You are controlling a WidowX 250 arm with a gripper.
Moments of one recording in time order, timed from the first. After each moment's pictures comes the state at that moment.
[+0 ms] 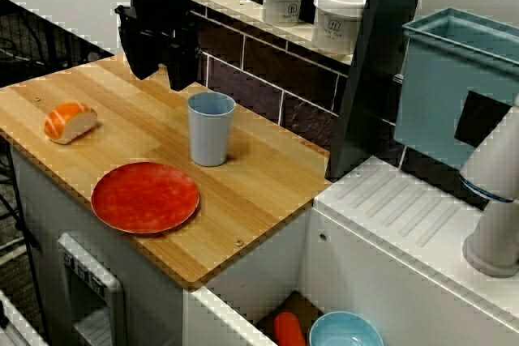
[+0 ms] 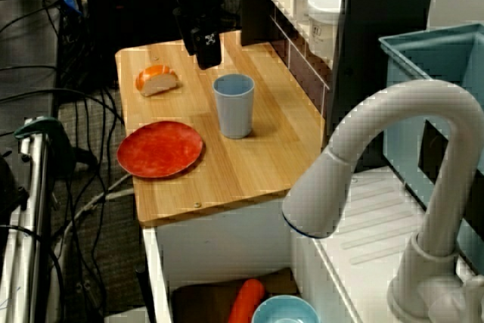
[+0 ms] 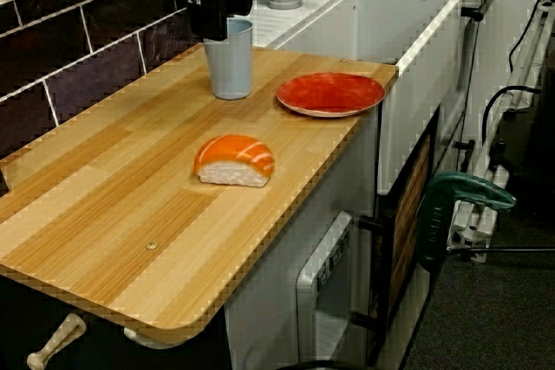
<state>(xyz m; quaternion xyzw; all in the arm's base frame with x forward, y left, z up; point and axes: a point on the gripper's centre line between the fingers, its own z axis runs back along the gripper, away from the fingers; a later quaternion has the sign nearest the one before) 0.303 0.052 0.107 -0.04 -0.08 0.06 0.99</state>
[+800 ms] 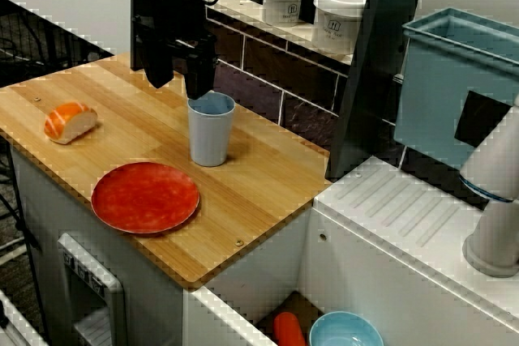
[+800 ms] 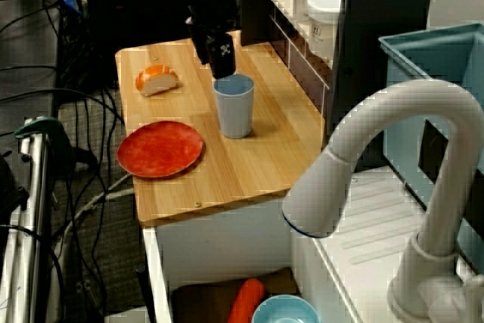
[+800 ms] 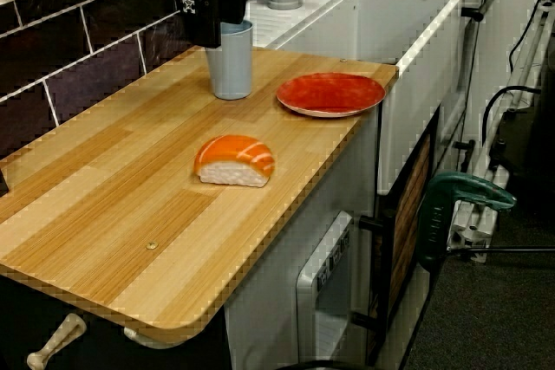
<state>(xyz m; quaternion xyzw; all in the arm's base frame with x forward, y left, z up) 0.316 0.041 0.094 -0.03 -0.07 0.07 0.99</state>
